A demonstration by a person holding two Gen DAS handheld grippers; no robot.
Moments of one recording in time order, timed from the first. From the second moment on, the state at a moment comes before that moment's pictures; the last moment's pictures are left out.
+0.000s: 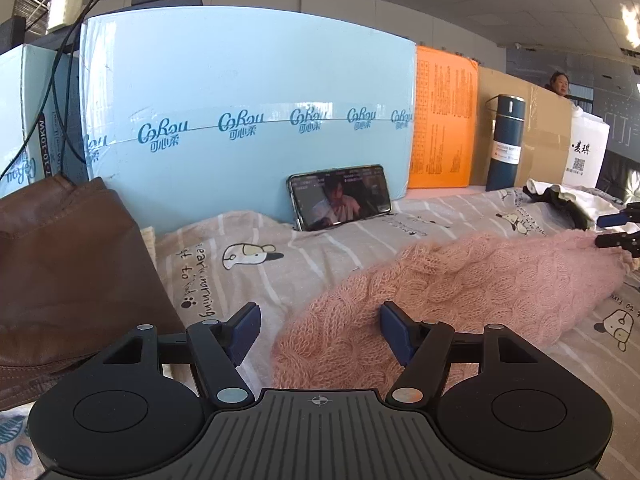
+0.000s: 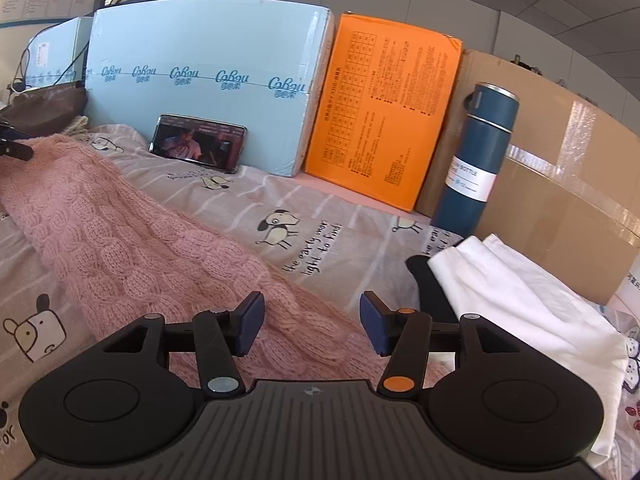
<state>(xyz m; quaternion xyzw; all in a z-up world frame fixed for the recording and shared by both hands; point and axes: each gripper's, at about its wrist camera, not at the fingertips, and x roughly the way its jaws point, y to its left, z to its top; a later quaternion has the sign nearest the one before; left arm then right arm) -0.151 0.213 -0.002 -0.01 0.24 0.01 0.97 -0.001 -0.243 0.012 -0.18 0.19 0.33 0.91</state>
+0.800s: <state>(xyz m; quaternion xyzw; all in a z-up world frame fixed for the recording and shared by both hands) -0.154 0.209 -0.004 -0.01 0.23 -0.01 0.97 -0.046 -0.318 0.006 -0.05 0.21 0.22 0.95</state>
